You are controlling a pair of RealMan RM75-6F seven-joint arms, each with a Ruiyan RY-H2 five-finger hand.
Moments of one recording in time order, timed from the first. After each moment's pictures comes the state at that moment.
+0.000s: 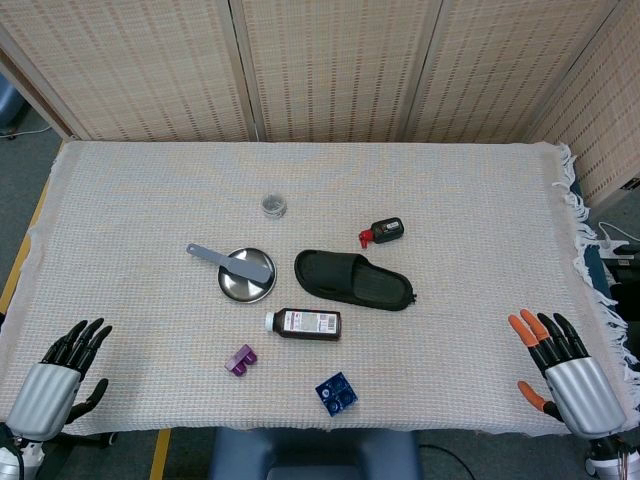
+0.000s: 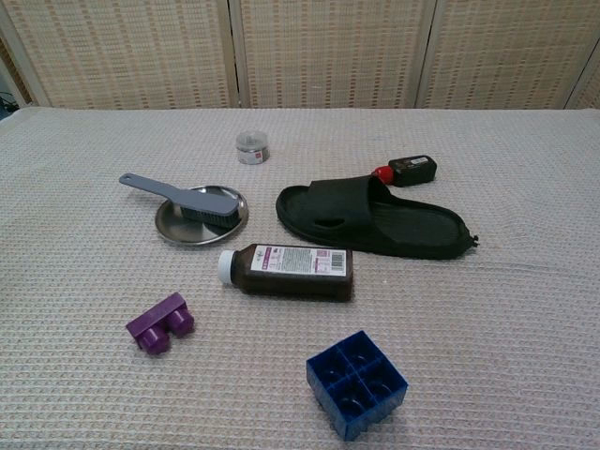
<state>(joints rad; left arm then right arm) -0.07 -1.18 0.07 -1.53 1.74 1.58 0.09 0.02 -1.11 -0.07 -1.55 -1.79 1.60 -0.06</state>
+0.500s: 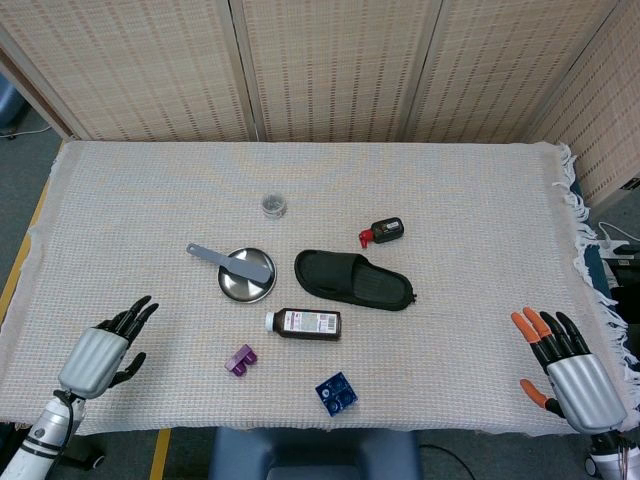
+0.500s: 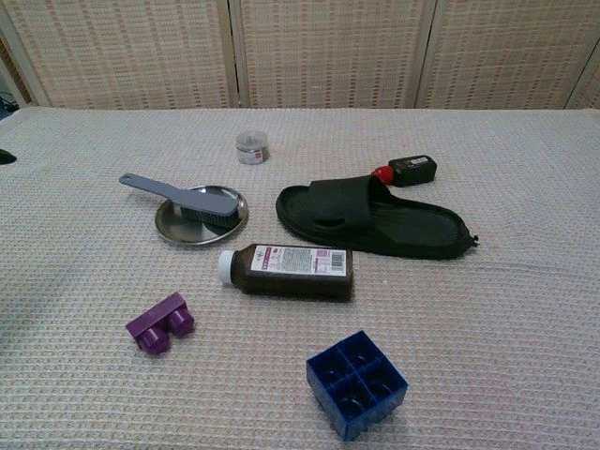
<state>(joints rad) -0.26 -1.23 -0.02 -1.54 1.68 1.32 0.15 0.03 -1.11 -0.07 -1.54 -1.75 1.57 -0.06</state>
